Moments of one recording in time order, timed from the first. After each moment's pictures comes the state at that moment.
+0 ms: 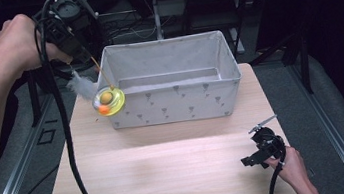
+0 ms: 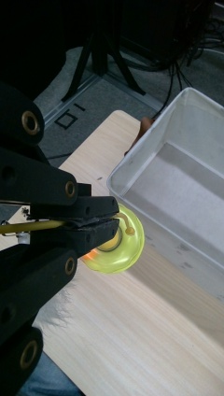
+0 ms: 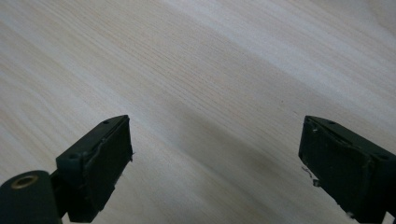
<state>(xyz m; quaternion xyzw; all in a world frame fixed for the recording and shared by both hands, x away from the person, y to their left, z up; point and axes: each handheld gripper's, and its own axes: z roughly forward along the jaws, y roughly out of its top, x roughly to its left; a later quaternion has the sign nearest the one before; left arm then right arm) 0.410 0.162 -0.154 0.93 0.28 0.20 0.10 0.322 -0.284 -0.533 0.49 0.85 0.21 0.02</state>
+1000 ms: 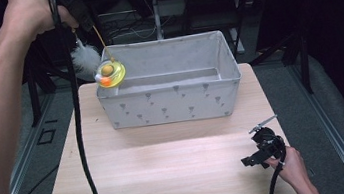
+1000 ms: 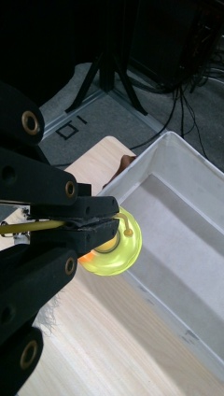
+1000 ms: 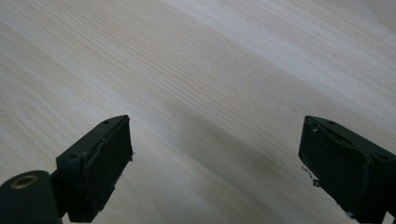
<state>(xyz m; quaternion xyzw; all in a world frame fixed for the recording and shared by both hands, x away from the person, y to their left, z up) 0.471 0.148 -0.125 0.91 0.33 0.23 0.10 0.322 -0.285 -0.534 0.49 0.84 0.21 0.02</state>
